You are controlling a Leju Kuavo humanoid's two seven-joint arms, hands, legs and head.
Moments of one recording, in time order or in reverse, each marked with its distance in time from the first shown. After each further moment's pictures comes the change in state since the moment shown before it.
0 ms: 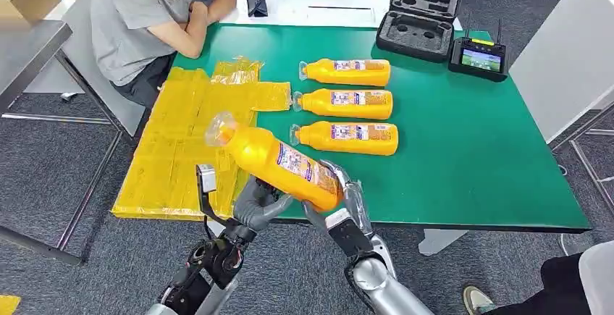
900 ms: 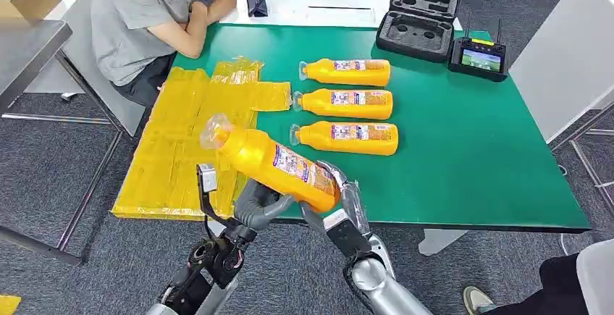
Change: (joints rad) left arm -0.001 0.000 -0.006 -0.006 -0.002 0.000 -0.003; right arm 0.000 0.006 0.000 0.000 0.010 0.015 0.000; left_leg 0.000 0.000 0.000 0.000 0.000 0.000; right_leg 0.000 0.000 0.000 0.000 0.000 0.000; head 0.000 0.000
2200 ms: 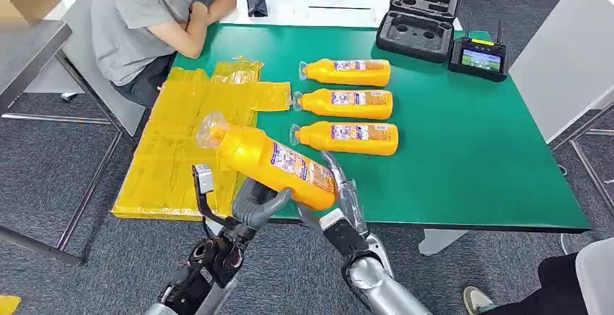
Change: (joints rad) left arm 0.001 0.000 0.000 -0.016 -0.032 0.005 -0.052; right arm -0.012 0.014 -0.002 0.036 0.021 0.042 -0.002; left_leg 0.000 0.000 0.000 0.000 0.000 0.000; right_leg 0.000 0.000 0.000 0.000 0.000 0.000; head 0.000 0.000
